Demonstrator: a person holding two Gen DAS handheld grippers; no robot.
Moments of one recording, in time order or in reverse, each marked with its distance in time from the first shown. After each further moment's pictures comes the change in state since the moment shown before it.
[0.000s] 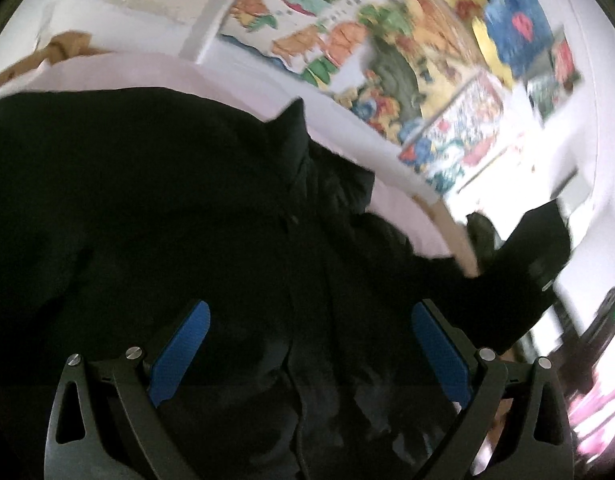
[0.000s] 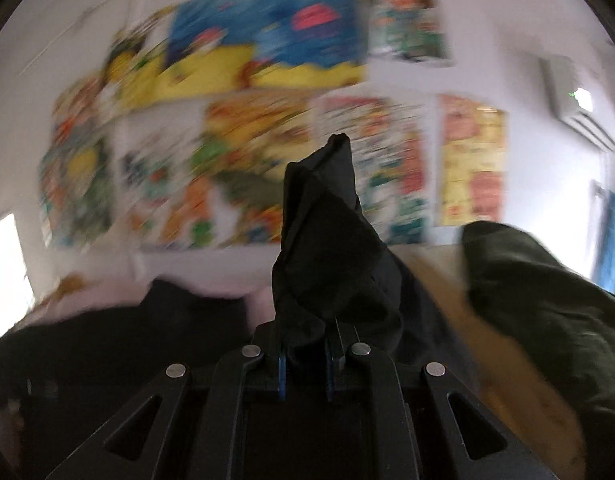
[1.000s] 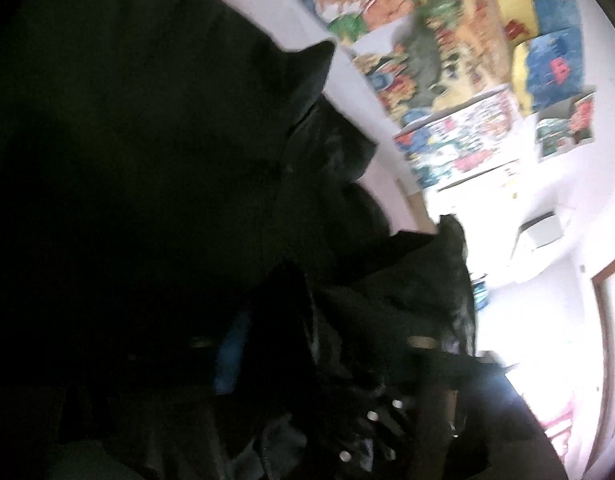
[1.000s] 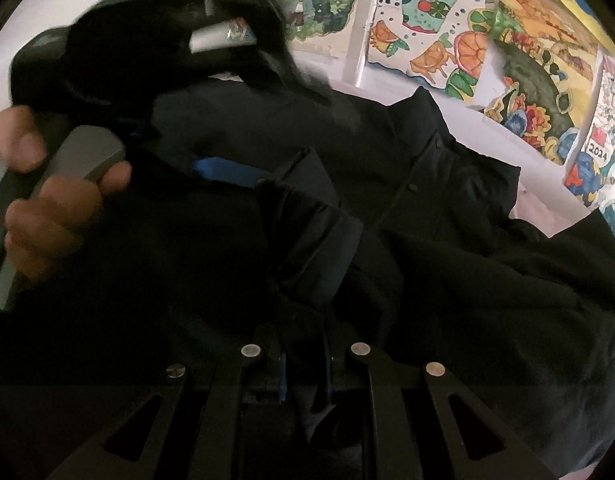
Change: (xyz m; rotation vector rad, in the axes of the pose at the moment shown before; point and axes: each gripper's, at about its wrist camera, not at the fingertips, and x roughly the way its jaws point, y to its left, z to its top) left arm 0.055 0.045 0.004 -0.225 0.173 -0.143; right arm 0.047 0.181 -0.135 -0.461 0.401 0.435
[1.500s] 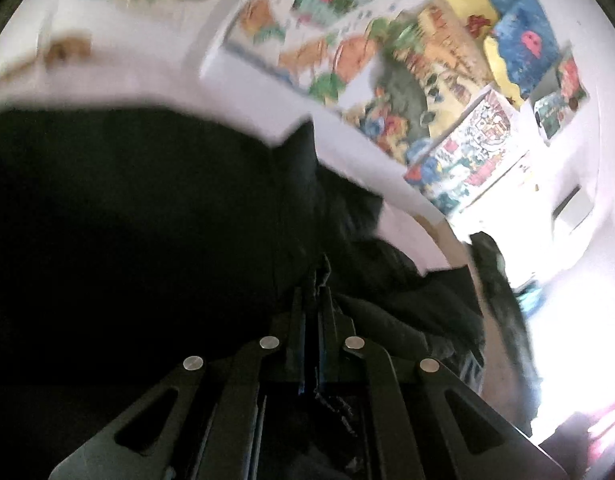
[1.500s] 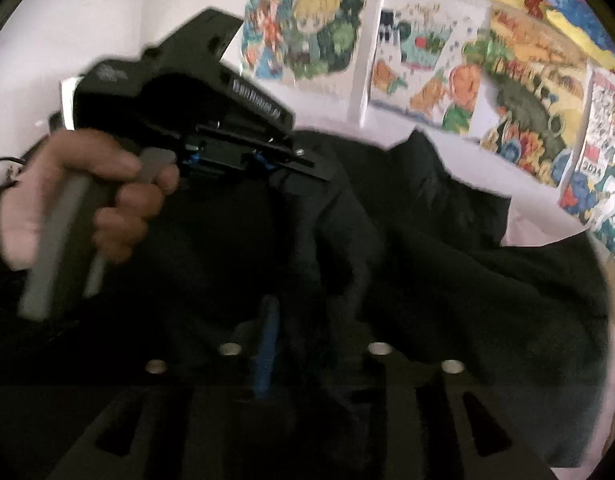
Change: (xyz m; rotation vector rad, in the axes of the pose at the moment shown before) left arm -0.041 -0.042 0.013 0.269 -0.257 0.190; right arm -0.058 -0.014 0.007 0.019 -0.182 0.042
